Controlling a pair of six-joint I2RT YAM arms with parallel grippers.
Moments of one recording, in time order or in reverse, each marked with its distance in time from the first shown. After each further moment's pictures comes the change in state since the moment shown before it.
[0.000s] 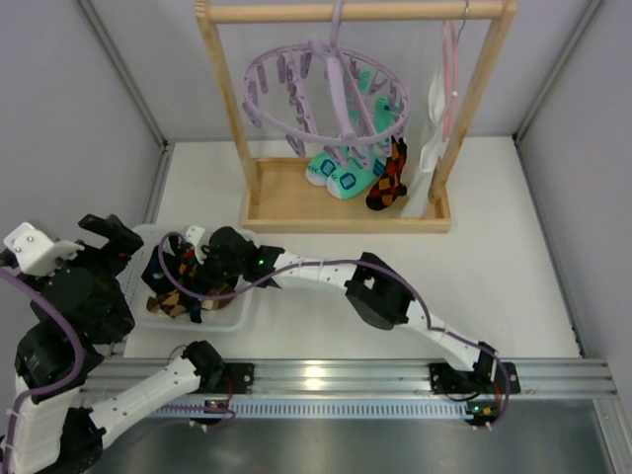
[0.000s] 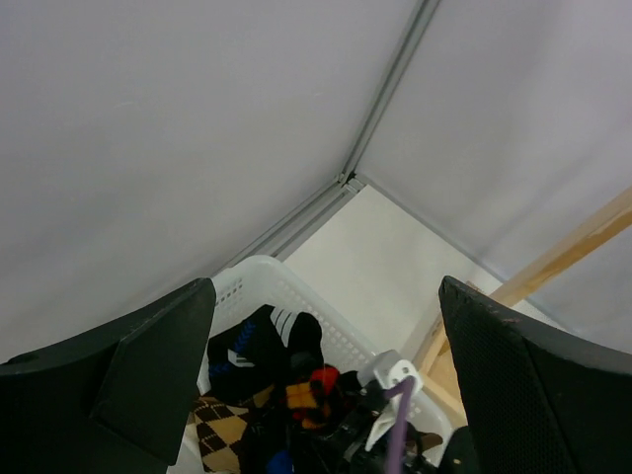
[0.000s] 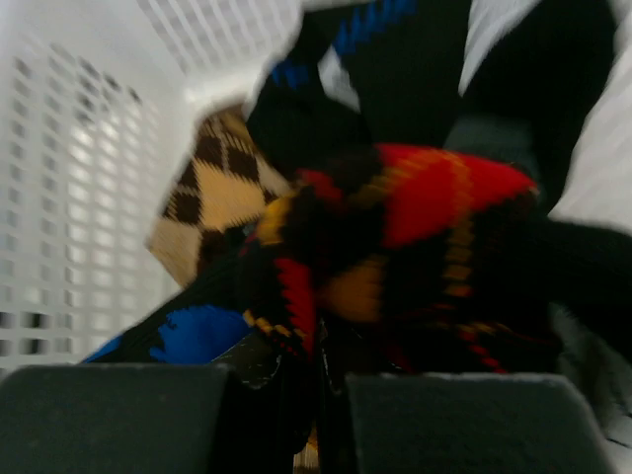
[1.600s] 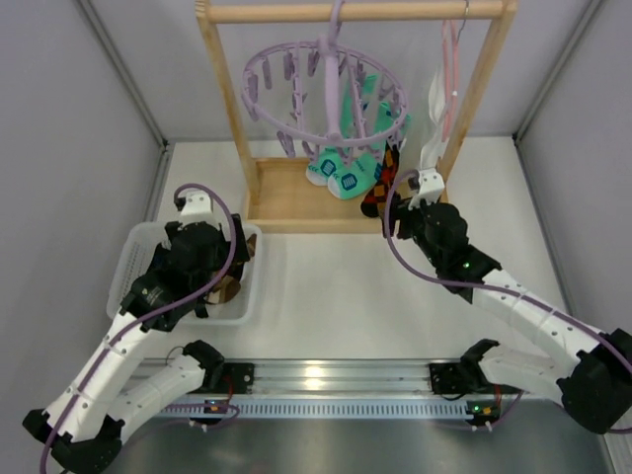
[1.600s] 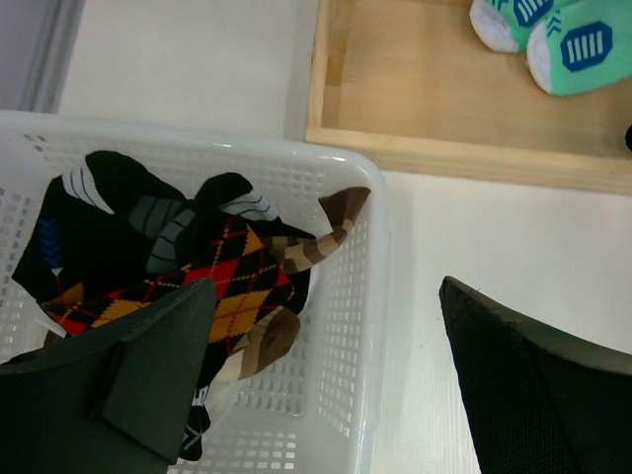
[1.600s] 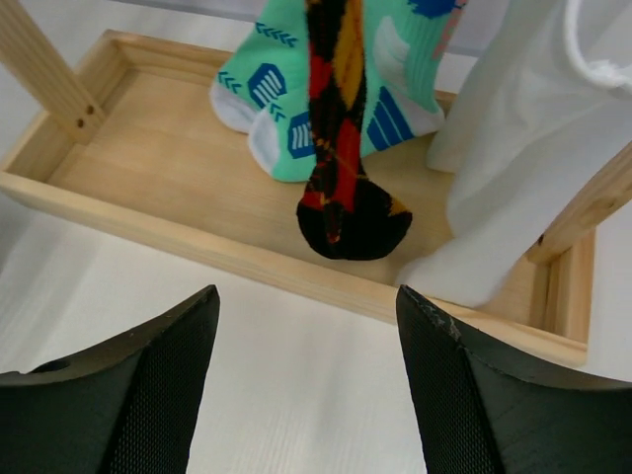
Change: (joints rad) left arm 0.207 0.188 -0.400 0.097 0.818 -0.029; right arm -0.565 -1.481 -1.437 0.115 0.533 0.046
